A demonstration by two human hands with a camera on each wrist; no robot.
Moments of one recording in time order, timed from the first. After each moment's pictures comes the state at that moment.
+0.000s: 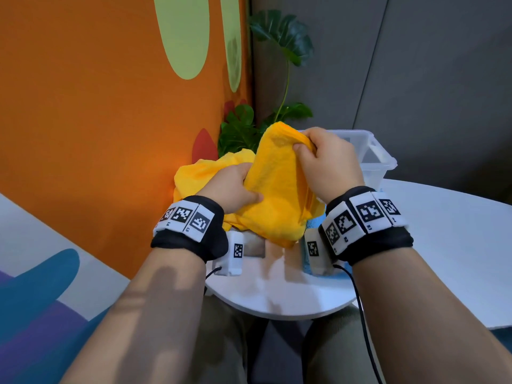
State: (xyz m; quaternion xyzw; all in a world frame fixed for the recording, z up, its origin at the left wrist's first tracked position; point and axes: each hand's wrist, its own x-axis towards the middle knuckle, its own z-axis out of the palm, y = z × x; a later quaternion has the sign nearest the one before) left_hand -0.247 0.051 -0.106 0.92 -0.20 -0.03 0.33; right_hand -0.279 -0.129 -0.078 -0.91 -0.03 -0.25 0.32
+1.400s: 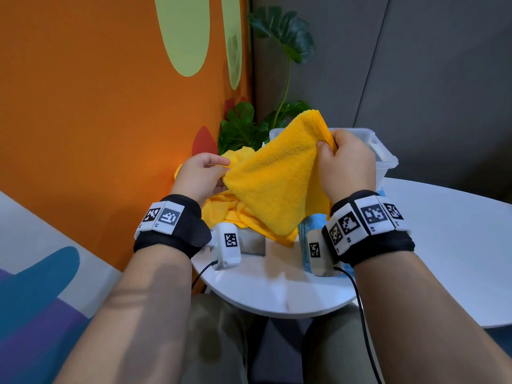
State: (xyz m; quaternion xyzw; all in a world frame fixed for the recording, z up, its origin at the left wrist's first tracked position) left_hand -0.235 0.080 -0.117 0.76 0.02 0.03 0.64; right_hand -0.274 -0.139 -0.092 -0.88 0.11 -0.30 0.35
